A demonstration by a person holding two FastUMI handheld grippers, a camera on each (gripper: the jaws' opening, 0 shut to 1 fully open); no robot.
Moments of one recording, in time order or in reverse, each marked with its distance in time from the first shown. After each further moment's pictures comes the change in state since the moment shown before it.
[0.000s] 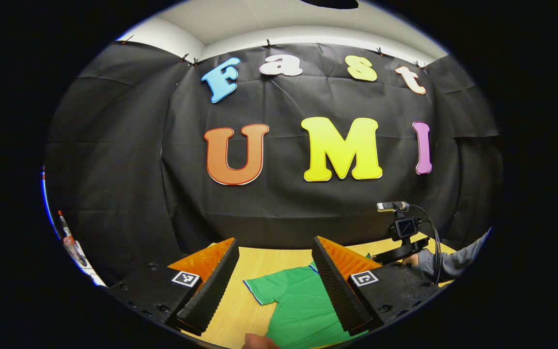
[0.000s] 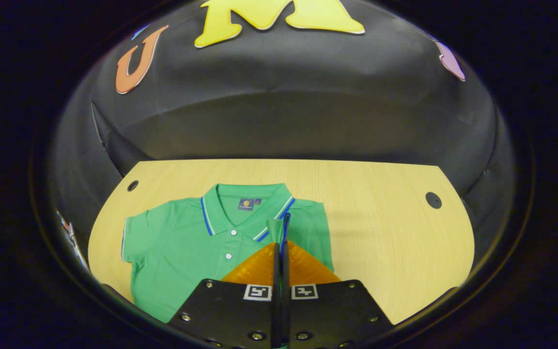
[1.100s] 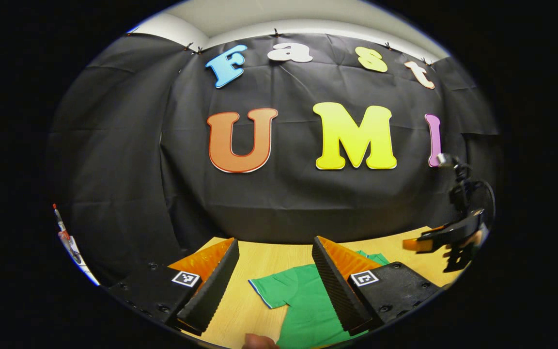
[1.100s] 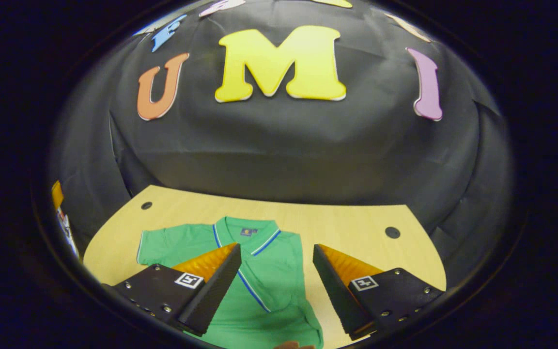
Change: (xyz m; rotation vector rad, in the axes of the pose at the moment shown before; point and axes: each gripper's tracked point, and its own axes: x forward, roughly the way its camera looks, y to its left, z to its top) left arm 0.064 0.026 -0.034 -0.013 0.045 -0.010; right arm -0.142 -0.021 0.049 -0.037 -0.314 -0.047
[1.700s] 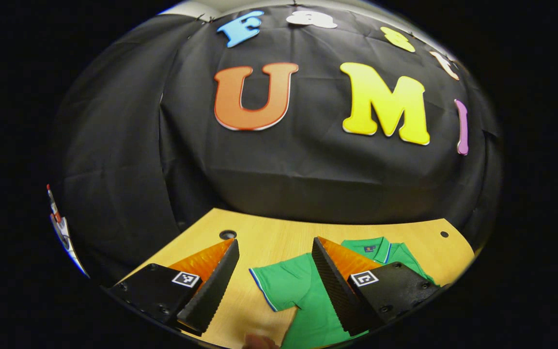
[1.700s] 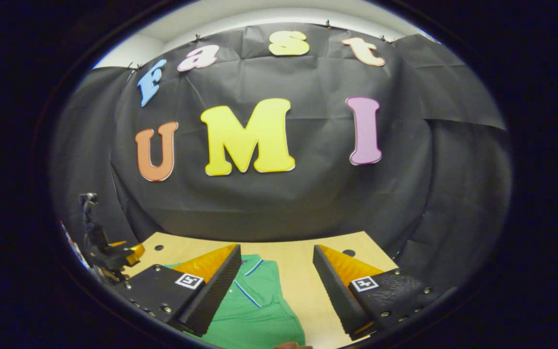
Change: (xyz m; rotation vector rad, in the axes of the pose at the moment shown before) left arm 0.087 0.026 -0.099 -0.106 0.256 0.081; right arm -0.191 -0.056 0.068 0.114 -0.265 -0.085
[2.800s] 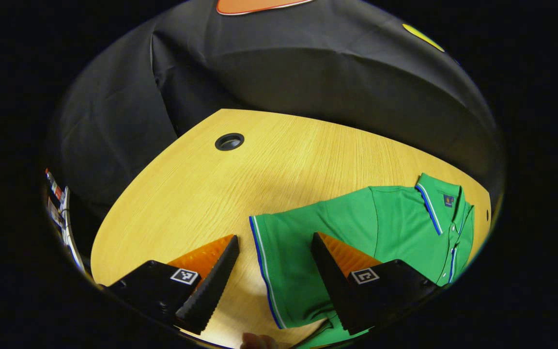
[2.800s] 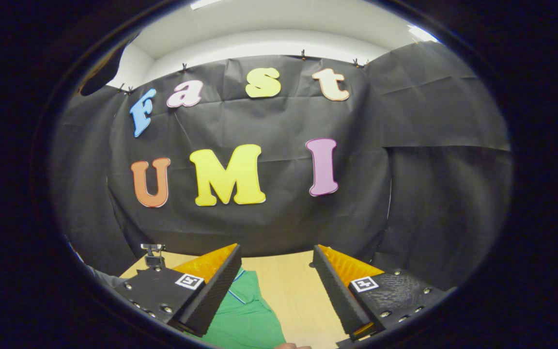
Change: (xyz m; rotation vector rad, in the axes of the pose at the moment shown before) left arm 0.117 0.029 -0.145 -0.048 0.502 0.180; right arm -0.136 -0.046 0.059 0.019 -0.118 -0.117
